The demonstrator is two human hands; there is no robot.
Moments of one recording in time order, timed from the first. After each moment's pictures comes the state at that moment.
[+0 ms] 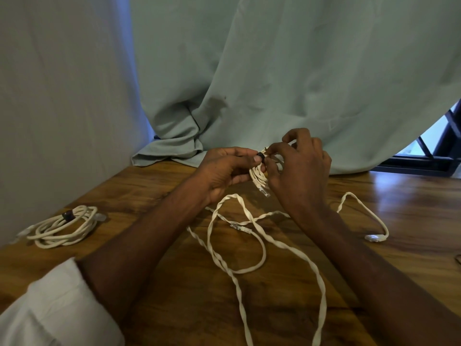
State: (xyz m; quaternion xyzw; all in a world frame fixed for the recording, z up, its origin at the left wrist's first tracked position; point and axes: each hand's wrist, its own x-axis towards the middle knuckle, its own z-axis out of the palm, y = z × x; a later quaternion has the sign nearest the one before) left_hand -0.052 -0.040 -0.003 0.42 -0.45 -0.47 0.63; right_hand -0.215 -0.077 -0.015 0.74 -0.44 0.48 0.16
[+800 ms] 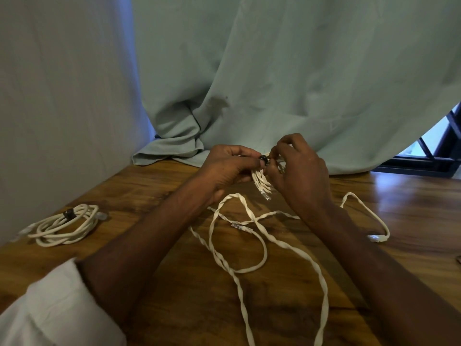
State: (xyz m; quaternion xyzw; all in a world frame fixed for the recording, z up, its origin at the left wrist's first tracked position) left_hand -0.058 -0.035 0.000 0.48 -0.47 -0.41 0.62; right_hand -0.223 -0.082 -0.013 0.80 -0.38 0.44 0.12
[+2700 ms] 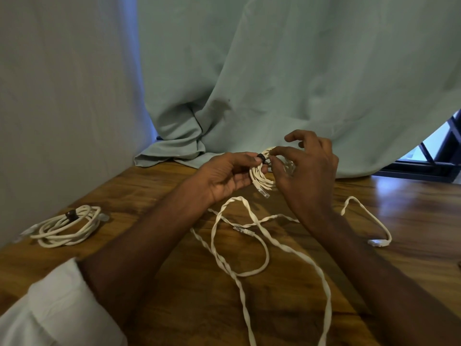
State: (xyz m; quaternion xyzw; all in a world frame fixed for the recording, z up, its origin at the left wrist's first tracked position) left_hand -0.049 -0.041 0.003 0.38 -0.35 -0.59 0.61; right_hand -0.219 -0.078 -0.014 0.74 -0.40 0.53 0.12
